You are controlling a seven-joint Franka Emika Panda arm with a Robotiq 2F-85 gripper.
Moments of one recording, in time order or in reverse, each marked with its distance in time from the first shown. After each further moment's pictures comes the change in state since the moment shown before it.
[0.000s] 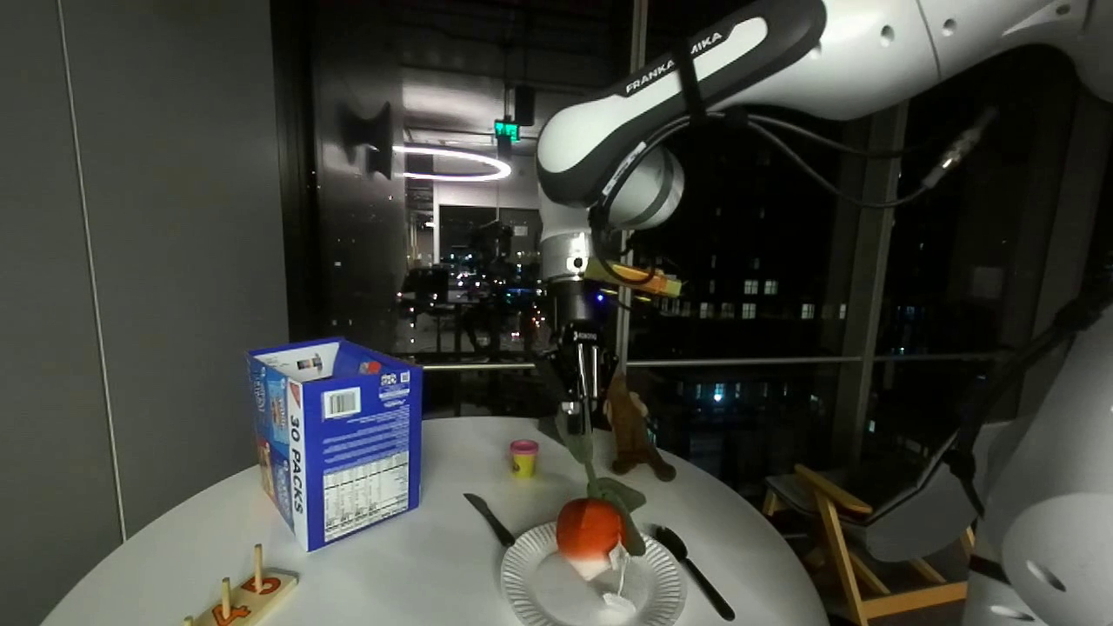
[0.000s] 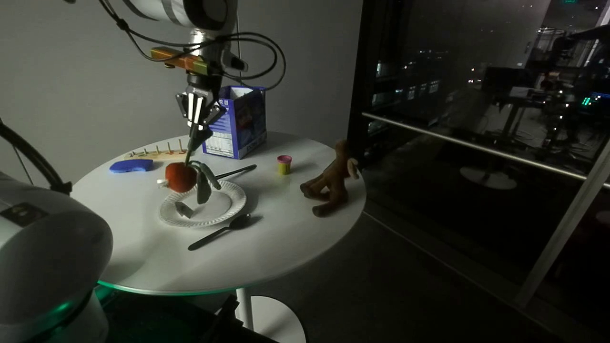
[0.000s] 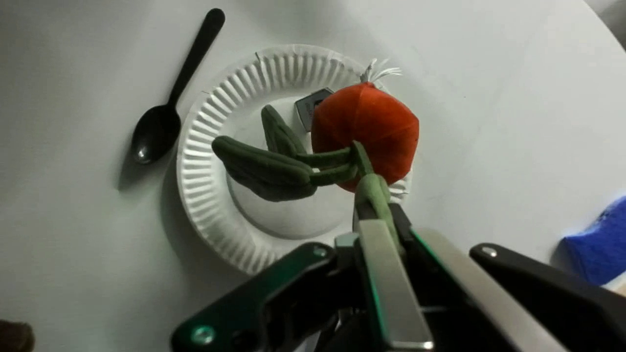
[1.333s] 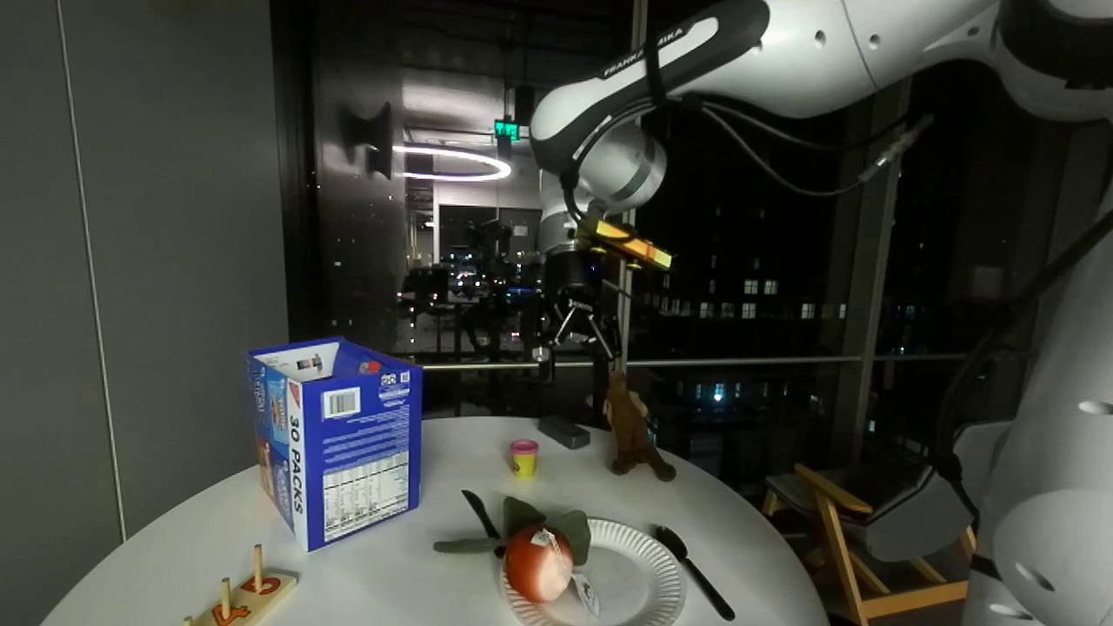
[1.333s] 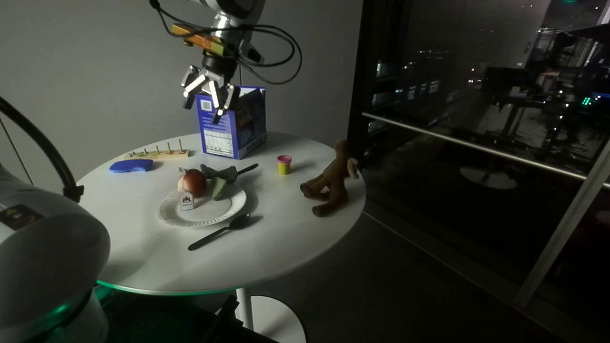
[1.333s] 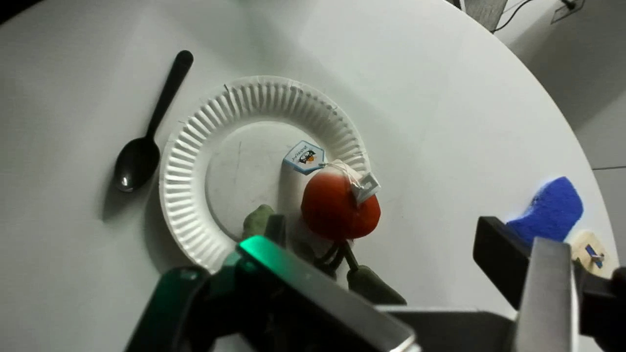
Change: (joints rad) arm -0.039 0.106 -0.057 0.207 0.096 -0.227 0.006
